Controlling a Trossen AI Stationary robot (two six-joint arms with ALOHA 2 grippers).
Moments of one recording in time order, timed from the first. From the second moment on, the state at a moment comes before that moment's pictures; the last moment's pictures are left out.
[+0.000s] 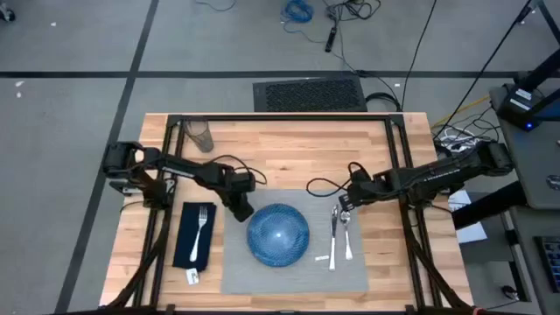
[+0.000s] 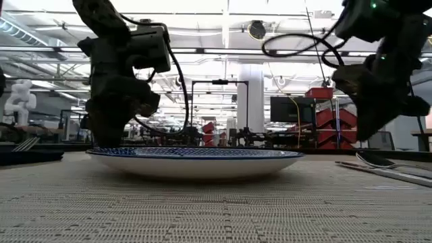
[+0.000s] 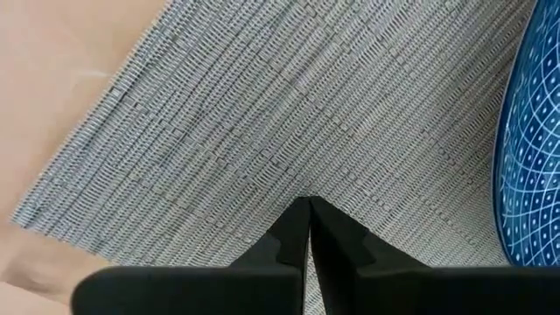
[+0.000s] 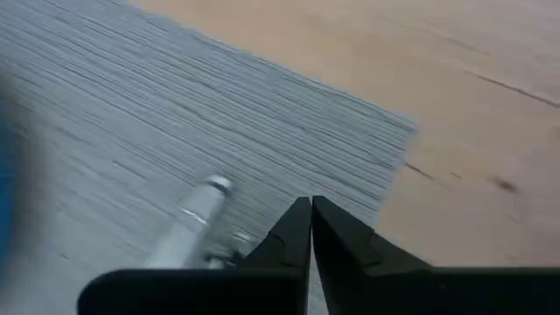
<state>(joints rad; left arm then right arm) 0.08 1.57 0.78 -0.57 0.23 -0.67 0.14 1.13 0.56 -0.68 0.18 1.25</state>
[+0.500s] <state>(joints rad) 0.08 1.57 0.78 -0.56 0.24 -0.65 0.25 1.29 0.56 -0.47 0.10 1.34</state>
